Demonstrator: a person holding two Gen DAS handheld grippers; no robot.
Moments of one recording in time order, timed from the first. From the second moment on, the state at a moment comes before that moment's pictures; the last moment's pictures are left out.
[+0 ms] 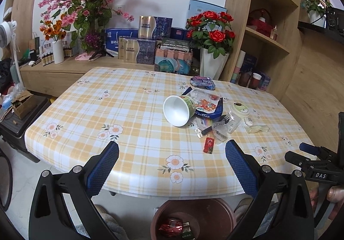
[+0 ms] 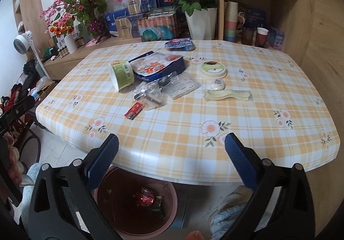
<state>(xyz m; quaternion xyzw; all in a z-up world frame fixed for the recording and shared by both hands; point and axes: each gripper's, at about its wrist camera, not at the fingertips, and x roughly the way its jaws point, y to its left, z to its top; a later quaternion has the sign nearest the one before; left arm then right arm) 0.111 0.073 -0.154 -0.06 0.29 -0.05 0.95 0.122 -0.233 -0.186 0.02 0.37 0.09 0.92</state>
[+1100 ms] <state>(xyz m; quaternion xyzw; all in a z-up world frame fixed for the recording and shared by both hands) 0.277 0.051 -0.176 0.03 0.33 -0.15 0.93 0.225 -0.267 -0.231 0.07 0.40 0.08 0.91</state>
